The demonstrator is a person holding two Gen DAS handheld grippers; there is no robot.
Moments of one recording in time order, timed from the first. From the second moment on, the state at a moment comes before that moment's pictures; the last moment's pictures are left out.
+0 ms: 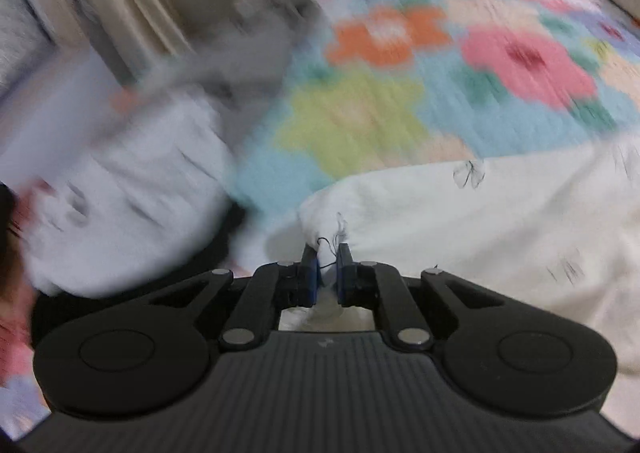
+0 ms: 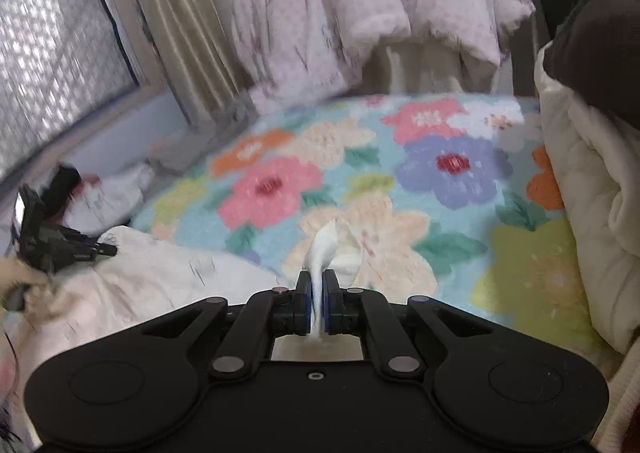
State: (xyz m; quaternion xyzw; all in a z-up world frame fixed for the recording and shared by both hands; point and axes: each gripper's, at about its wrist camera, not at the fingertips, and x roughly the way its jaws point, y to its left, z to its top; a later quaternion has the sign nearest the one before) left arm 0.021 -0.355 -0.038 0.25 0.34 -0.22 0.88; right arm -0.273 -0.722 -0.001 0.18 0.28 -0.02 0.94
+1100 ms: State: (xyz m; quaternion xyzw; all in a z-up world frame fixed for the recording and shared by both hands) left arm -0.047 -0.354 -0.034 0.15 0.36 -0.25 0.89; right arm -0.143 -0.739 -0.077 0.18 0.38 0.03 0.91
